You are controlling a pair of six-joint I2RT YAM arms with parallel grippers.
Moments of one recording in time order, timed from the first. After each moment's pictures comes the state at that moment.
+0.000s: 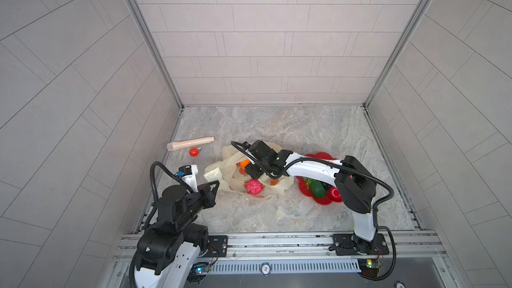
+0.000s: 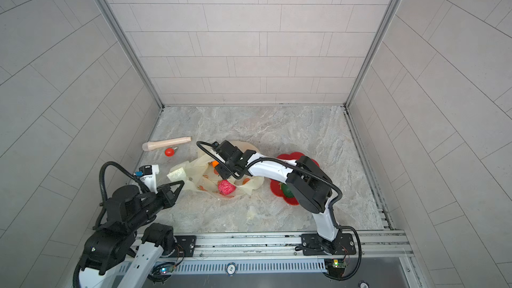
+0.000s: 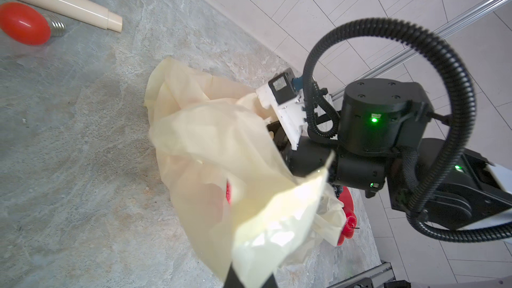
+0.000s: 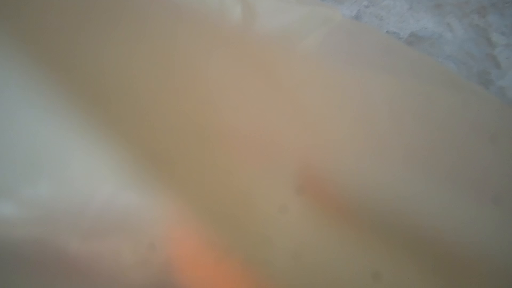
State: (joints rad) left arm -0.19 0.21 0.68 -0.93 0.27 -0.64; right arm 0.93 1.93 1.42 -0.36 -0.04 0.13
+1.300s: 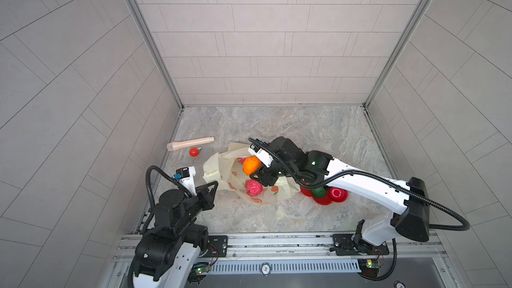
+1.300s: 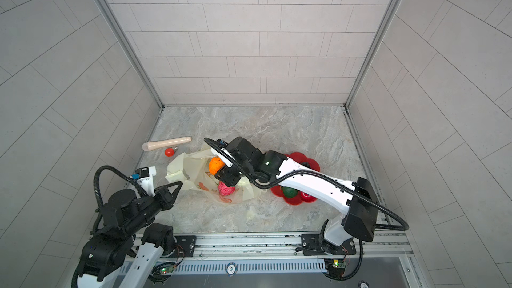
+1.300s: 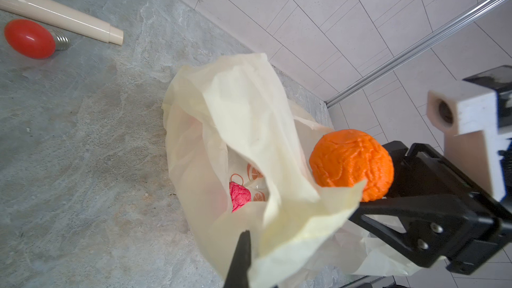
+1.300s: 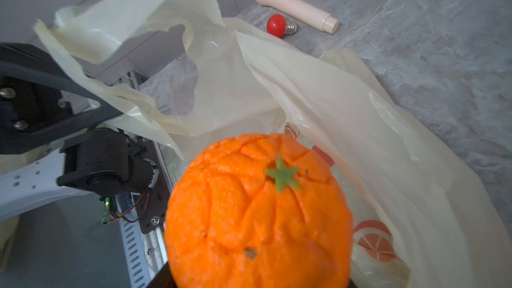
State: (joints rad) left arm -0.19 0.17 0.68 -0.93 0.26 -0.64; right arm 0.99 1.47 1.33 -0.51 -0.20 0.21
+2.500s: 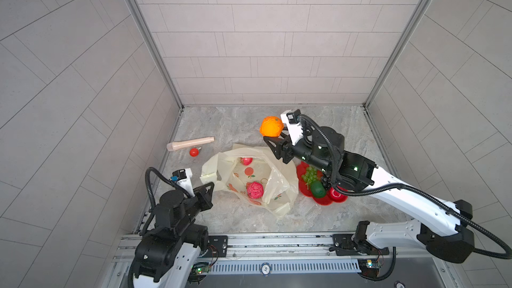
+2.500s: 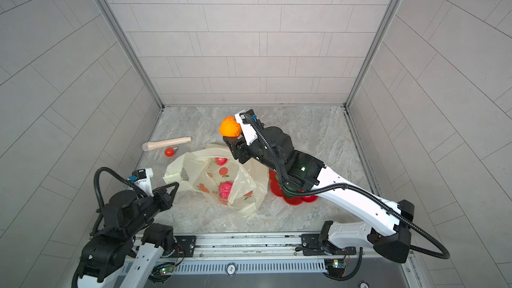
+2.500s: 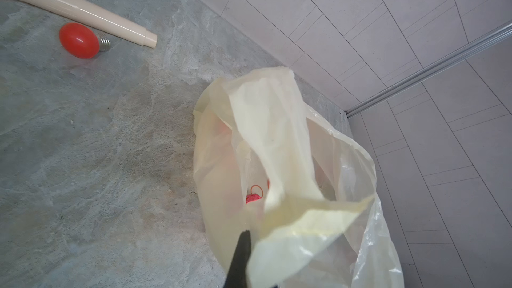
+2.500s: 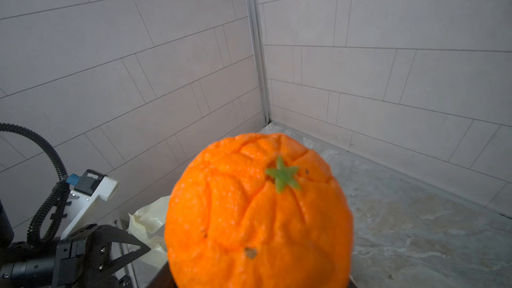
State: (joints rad) left arm -0.18 0.16 0.68 -0.98 0.16 -0.65; right arm 0.97 1.20 1.32 -0.25 0.17 0.21
